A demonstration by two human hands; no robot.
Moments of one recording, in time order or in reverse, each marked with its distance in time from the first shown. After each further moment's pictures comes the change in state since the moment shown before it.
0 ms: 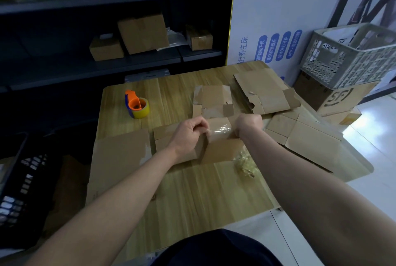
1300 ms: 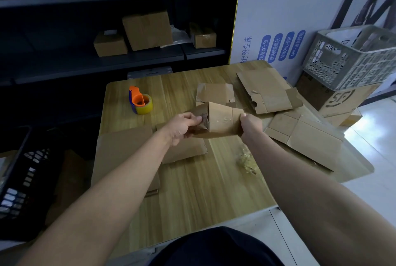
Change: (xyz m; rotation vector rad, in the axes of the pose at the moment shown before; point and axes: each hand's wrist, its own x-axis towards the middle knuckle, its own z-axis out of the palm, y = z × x) left_hand 0.011 0.002 -0.032 -0.436 -0.027 -0.667; right_hand -0.007 0.009 0.009 0.448 -0.038 0.124
